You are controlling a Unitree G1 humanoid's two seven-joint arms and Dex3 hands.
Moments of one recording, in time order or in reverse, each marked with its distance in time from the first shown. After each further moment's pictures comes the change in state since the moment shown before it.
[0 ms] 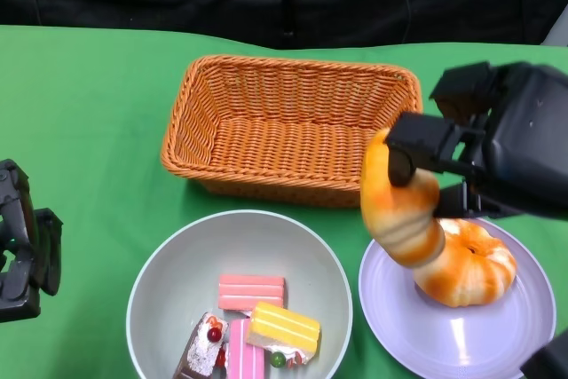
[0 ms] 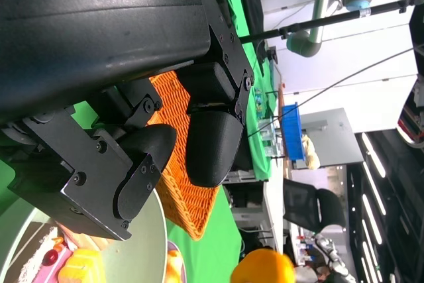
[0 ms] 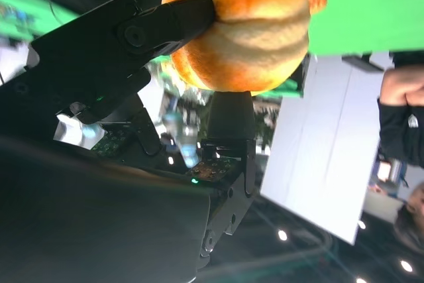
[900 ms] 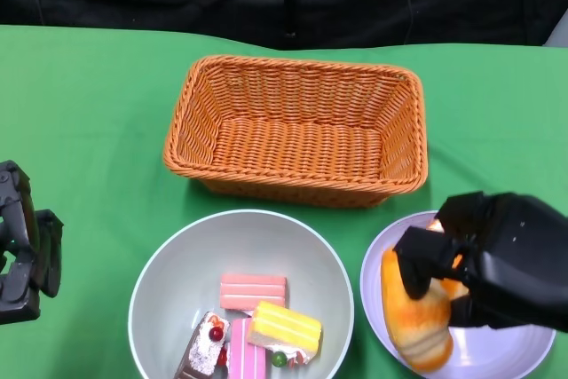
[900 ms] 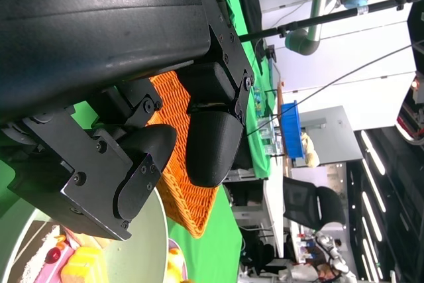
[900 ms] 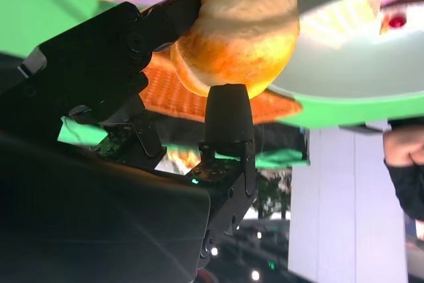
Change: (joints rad) left arm 0.008 0.001 0.001 -0.009 0.001 0.004 -0.003; right arm 0.268 0.049 0.050 0.079 -0.135 -0.019 -0.100
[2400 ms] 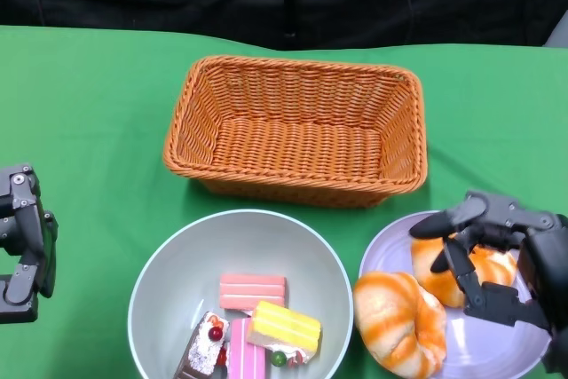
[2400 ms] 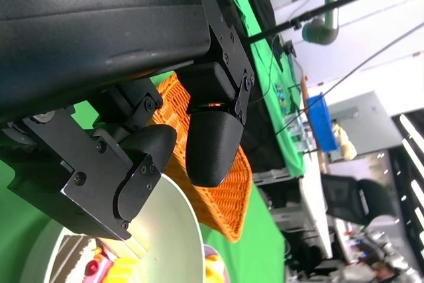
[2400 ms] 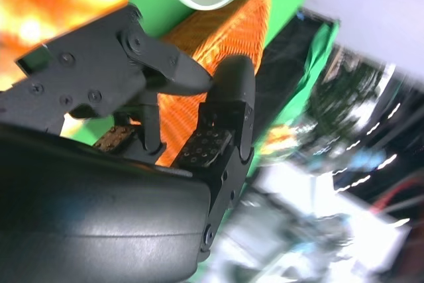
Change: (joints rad) left arm 0.000 0.058 -0.019 -0.026 0.137 -0.032 0.016; right arm 0.219 0.382 -0.046 -0.128 0.921 0.553 0.070
